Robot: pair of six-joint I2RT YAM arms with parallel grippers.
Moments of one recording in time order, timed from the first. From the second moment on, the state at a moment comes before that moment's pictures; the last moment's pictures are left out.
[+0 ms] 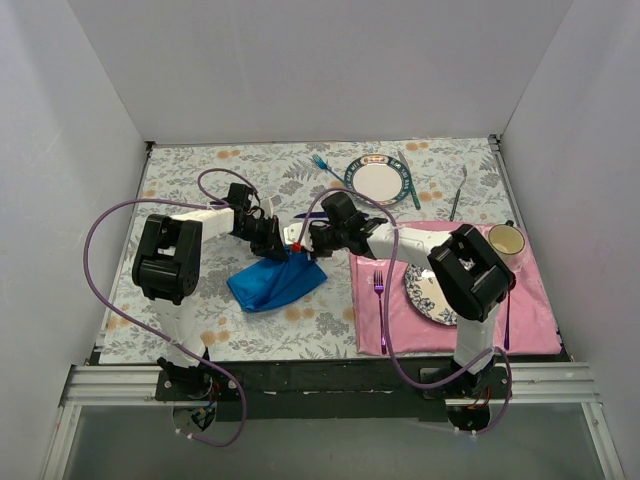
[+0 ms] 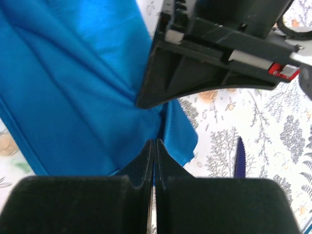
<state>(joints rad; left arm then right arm) -0.23 1.93 1.15 -0.42 0.67 -0.16 0.78 1.87 1.18 -0.02 -0.58 -0.91</state>
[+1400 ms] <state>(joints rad) -0.22 1.93 1.15 -0.42 0.68 -0.14 0.72 1.97 1.30 -0.62 -0.73 -1.39</state>
